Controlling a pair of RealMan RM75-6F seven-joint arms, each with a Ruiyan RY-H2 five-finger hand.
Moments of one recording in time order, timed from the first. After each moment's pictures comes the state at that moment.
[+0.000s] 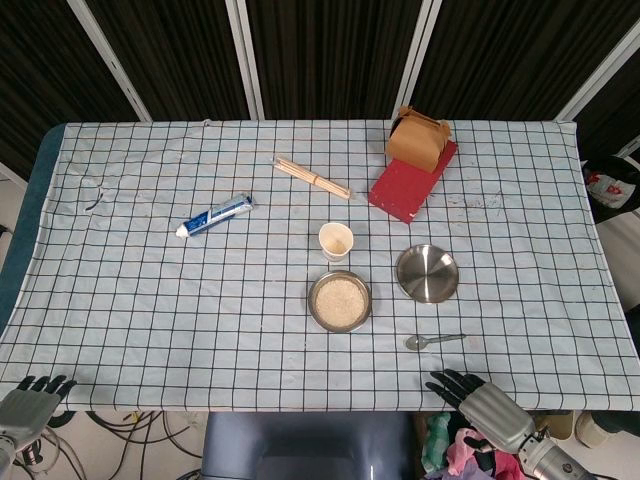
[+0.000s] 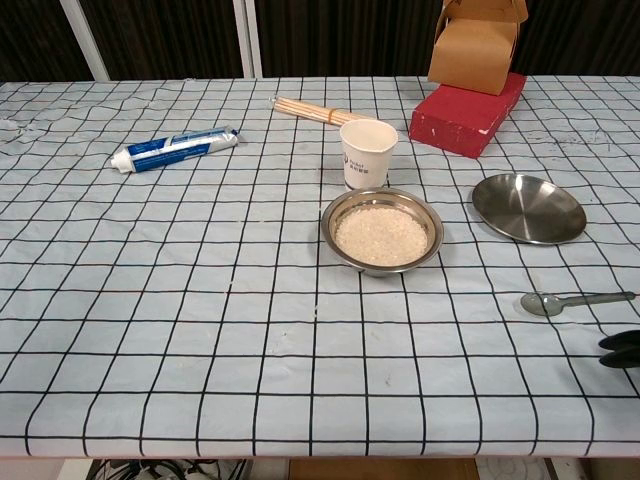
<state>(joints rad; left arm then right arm) -0.41 -0.88 0.35 -1.99 0.92 0.94 0.71 0.32 -1.12 -0.28 -1.60 -1.89 1.16 -0.03</state>
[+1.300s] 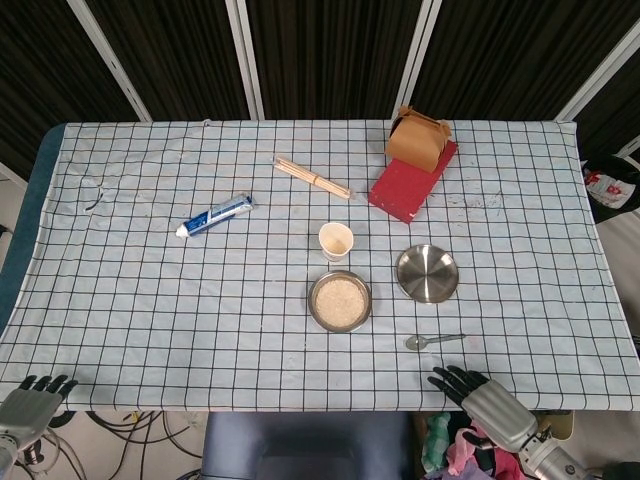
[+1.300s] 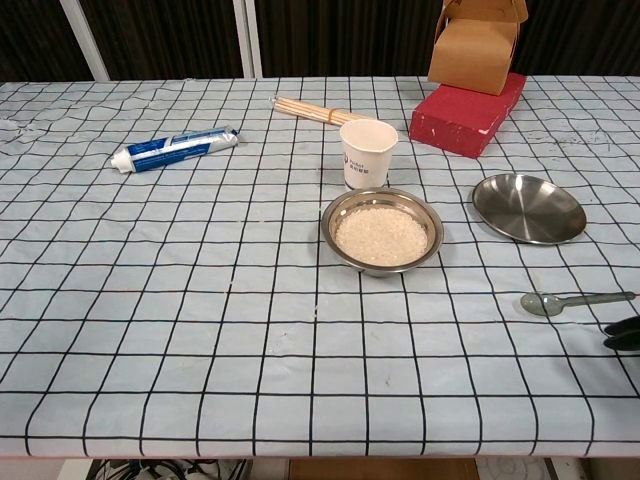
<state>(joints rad) -0.42 -0.89 0.36 -1.99 0.90 0.96 0.73 0.29 -1.13 -0.27 -1.61 -1.87 1.20 -0.03</state>
